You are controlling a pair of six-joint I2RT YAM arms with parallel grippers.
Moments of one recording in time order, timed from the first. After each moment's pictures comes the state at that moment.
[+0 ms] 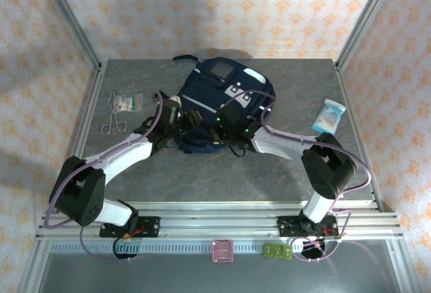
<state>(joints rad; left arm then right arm) -0.44 1.41 0.82 -0.04 0.08 -0.93 0.79 1.70 1.09 -0.22 0.00 0.69</state>
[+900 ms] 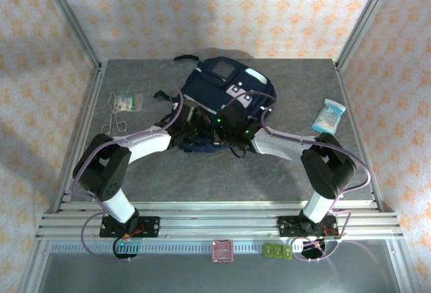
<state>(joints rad) -0.49 1.66 0.93 0.04 0.05 -1.00 0.78 1.70 1.07 -0.20 0.02 0.69</state>
